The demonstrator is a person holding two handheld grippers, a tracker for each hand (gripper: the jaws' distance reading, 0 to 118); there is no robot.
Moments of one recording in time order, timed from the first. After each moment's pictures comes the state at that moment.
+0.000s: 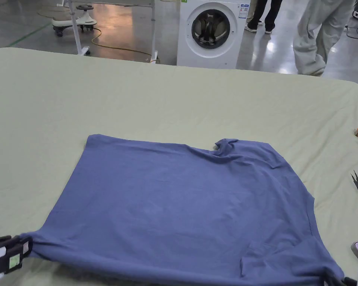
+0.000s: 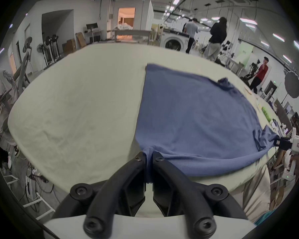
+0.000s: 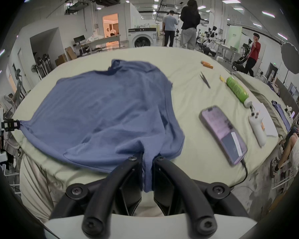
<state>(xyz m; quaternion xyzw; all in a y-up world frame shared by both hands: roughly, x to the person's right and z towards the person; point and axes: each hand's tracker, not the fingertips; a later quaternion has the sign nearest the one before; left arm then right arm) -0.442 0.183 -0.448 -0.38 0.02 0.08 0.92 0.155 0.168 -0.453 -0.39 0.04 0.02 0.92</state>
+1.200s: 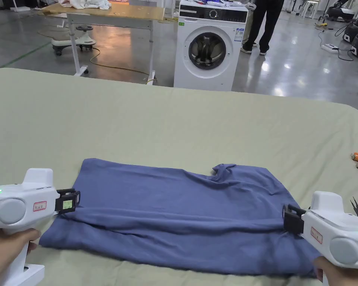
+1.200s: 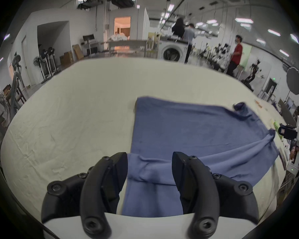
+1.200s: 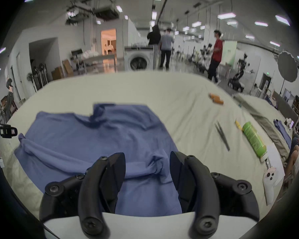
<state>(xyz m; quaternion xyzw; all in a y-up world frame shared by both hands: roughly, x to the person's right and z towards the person) -0.411 0.180 -0.604 -0.32 0.01 0.05 0.94 0.126 0.178 -0.626 -0.27 0.01 0.03 0.96</state>
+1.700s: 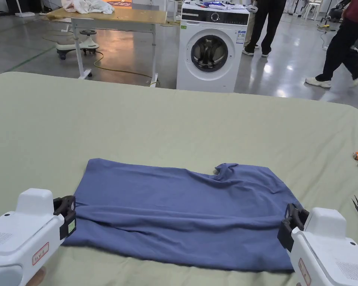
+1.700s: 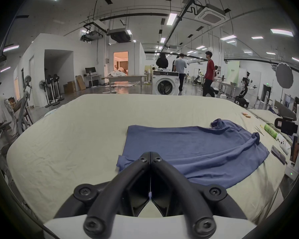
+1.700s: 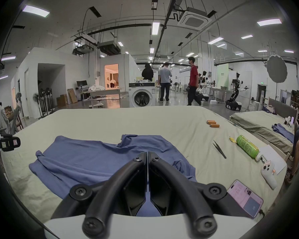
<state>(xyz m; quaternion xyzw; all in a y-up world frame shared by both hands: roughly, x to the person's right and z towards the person) -0.384 0.193 -0.517 -0.21 0.03 0.02 0.98 0.064 0.196 -0.530 -0.15 0.01 0.00 0.99</state>
